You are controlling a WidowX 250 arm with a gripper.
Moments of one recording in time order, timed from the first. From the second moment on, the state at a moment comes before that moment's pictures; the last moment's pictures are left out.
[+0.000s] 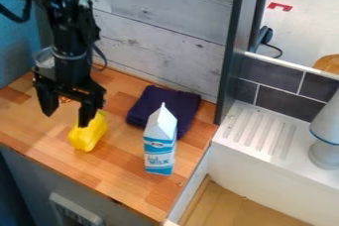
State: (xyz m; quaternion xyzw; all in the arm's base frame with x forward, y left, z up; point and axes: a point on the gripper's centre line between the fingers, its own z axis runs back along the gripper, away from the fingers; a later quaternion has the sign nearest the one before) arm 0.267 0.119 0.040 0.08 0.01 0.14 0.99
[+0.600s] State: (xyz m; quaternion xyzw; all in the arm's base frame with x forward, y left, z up) arm 0.276 0.129 0.019 0.03 -0.05 0.10 0.99
